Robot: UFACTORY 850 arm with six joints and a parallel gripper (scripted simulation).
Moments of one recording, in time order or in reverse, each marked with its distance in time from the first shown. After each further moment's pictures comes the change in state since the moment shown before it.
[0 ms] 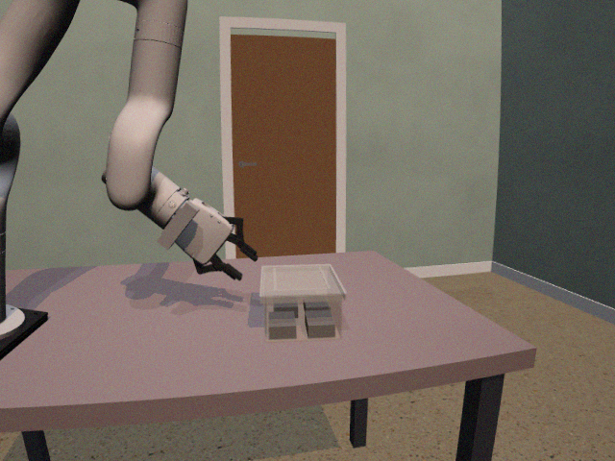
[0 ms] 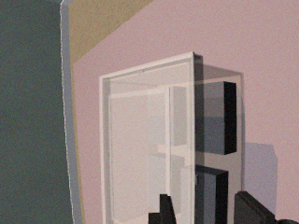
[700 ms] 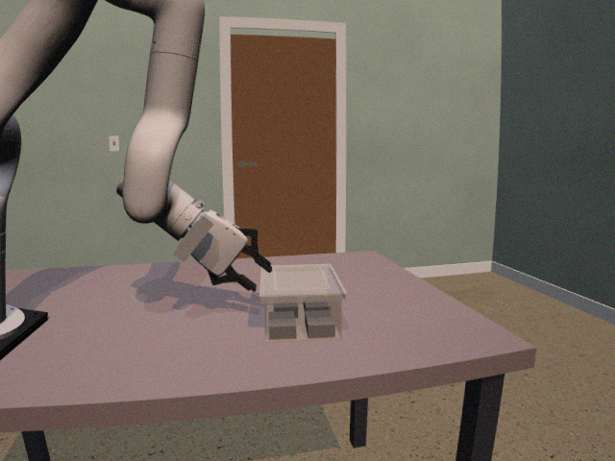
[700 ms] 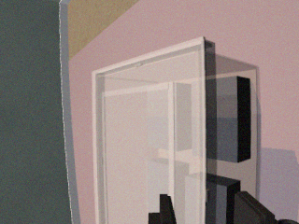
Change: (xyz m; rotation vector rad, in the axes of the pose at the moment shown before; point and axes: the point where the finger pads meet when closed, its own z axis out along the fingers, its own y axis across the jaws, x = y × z) arm 0.000 0.000 0.036 0.000 0.000 0.000
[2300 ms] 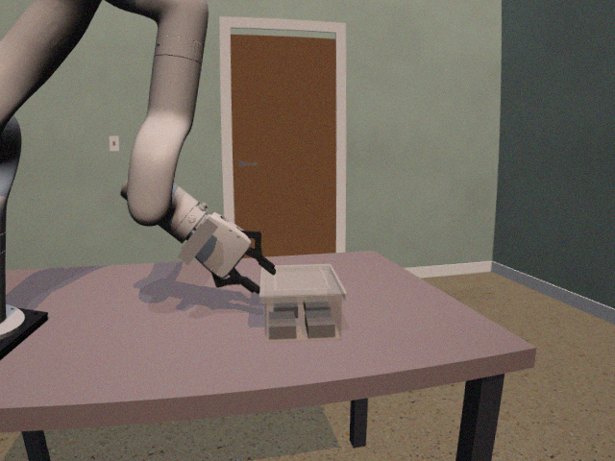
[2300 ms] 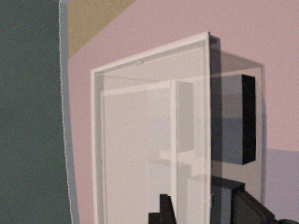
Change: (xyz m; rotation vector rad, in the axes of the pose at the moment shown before) arm 0.000 -0.001 0.009 0.000 0.000 0.000
